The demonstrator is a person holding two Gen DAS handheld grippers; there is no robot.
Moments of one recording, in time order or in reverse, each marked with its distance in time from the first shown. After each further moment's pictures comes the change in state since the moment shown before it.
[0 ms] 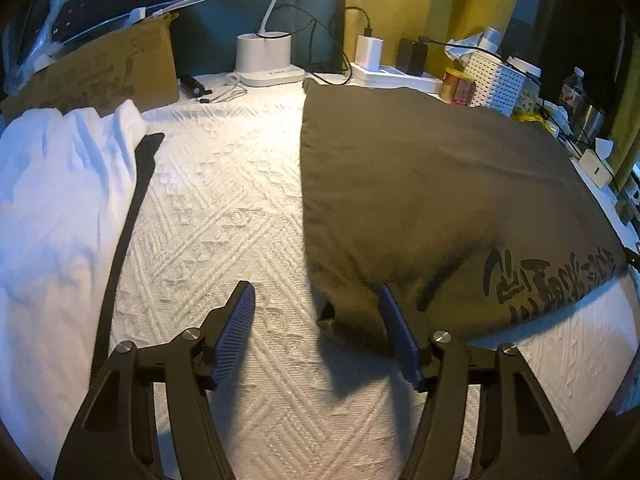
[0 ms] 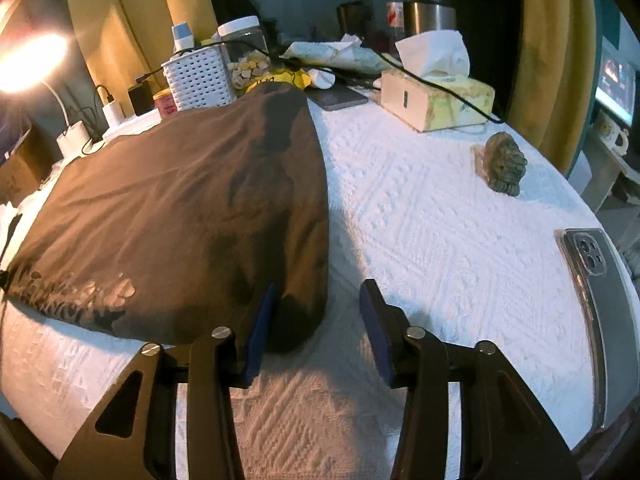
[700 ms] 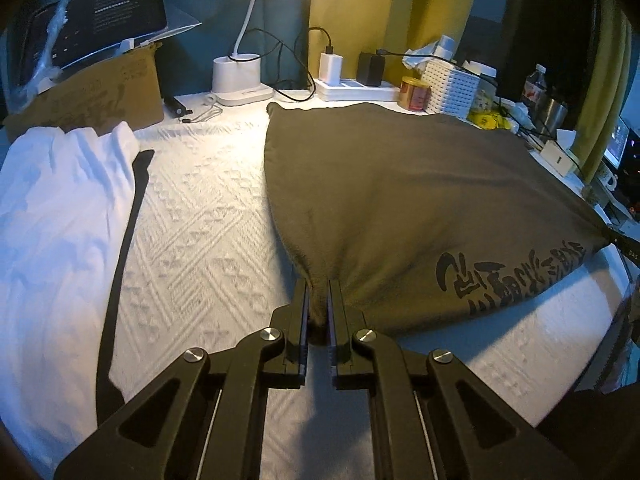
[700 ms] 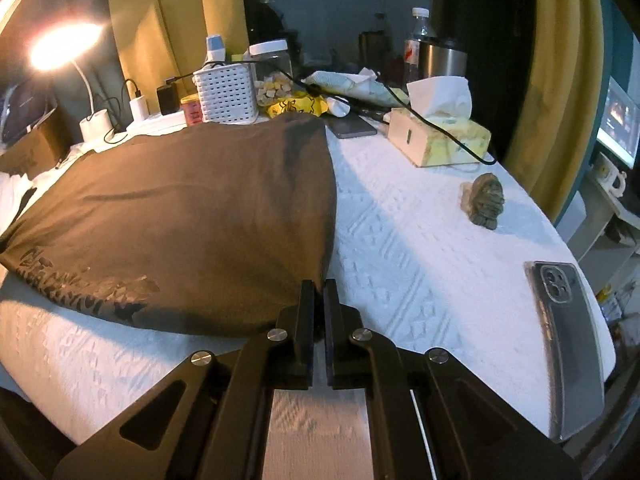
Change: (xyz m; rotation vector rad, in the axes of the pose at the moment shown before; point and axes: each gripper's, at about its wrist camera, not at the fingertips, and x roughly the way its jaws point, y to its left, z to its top) left arm -0.048 -0.021 -0.013 0.042 -0.026 -0.072; right arm -0.040 0.001 -0.001 -0.103 -0.053 0.001
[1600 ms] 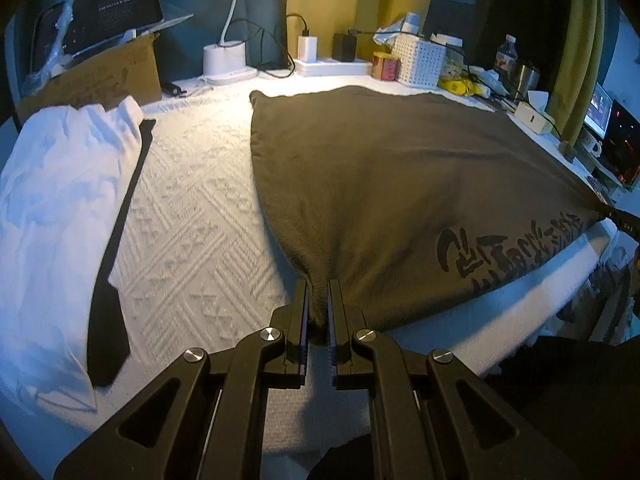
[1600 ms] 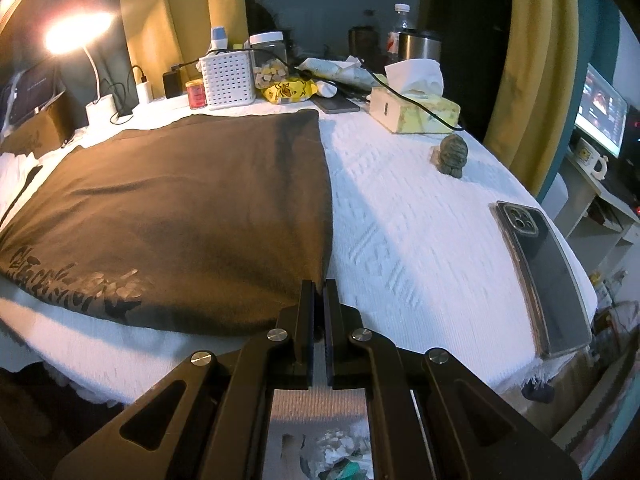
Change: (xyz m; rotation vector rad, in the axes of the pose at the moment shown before) left arm -0.031 -0.014 -0.059 0.053 0.035 -0.017; right arm -0.041 0.000 -0.054 0.000 0.010 -0.036
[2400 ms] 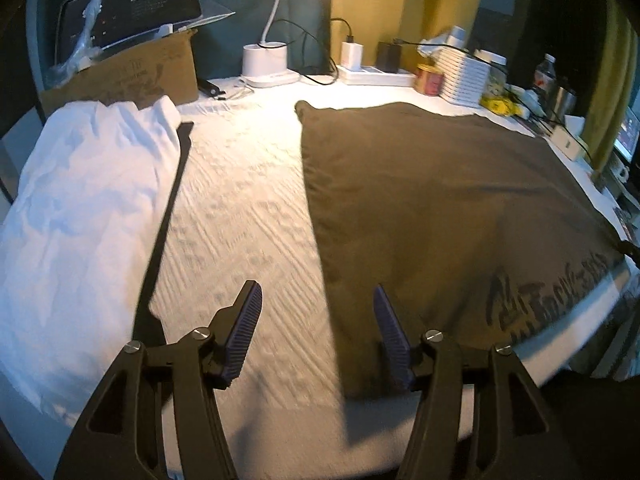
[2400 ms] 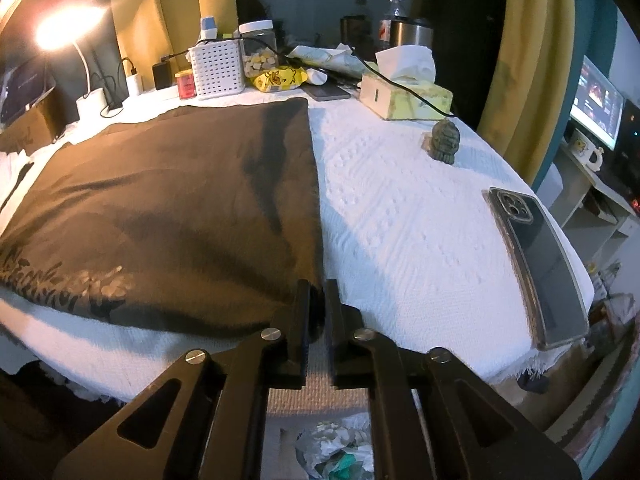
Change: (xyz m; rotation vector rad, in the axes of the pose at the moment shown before) left arm 0.003 0.028 0.029 -0.068 -0.008 0.099; right arm 0.008 -0.007 -0.004 0.013 0.040 -0.023
